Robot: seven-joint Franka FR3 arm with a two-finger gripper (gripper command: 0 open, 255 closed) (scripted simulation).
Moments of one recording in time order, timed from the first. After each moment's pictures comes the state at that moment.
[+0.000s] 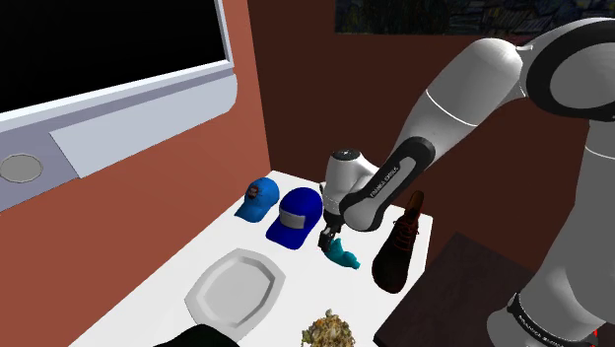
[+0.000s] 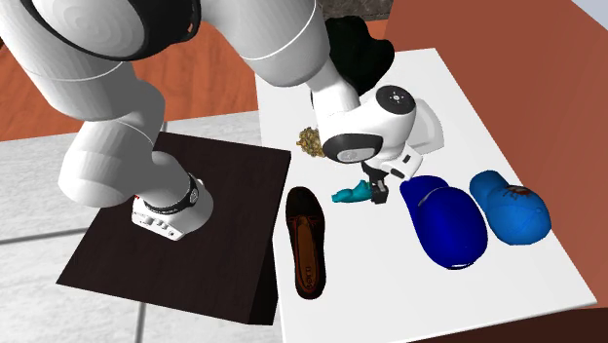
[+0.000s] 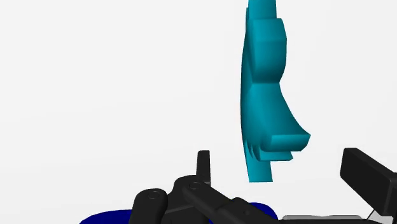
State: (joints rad) arm 0.14 0.29 0.13 -2.39 -0.06 2.77 0.01
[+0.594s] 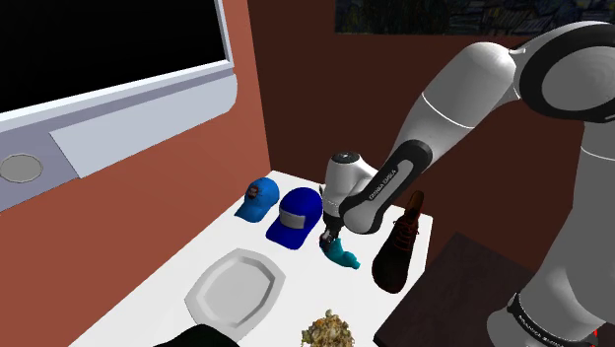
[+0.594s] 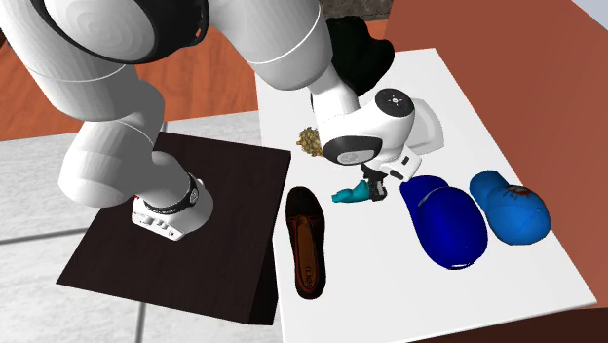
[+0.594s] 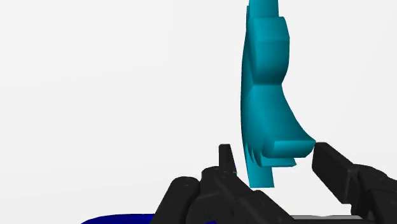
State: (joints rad) arm 0.14 0.31 0.12 -2.39 -0.07 2.79 0.02
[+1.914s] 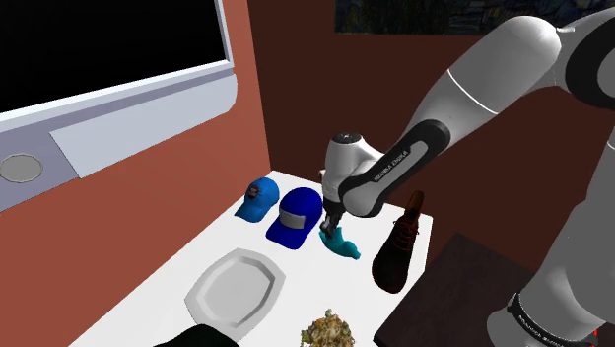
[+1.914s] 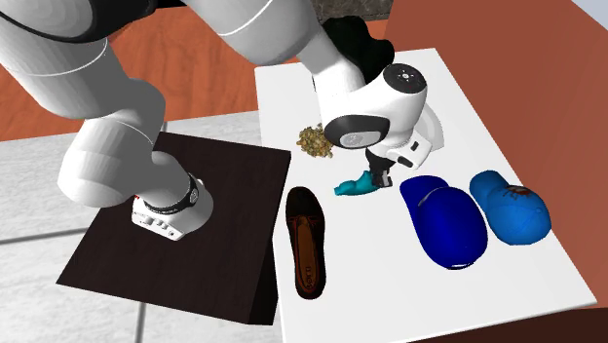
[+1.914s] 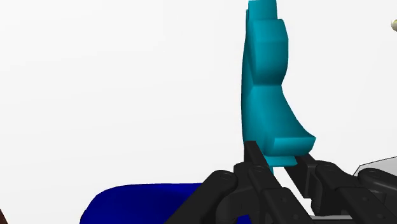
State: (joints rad) arm 0.13 0.18 0.15 -2.39 -0.03 2.66 -0.01
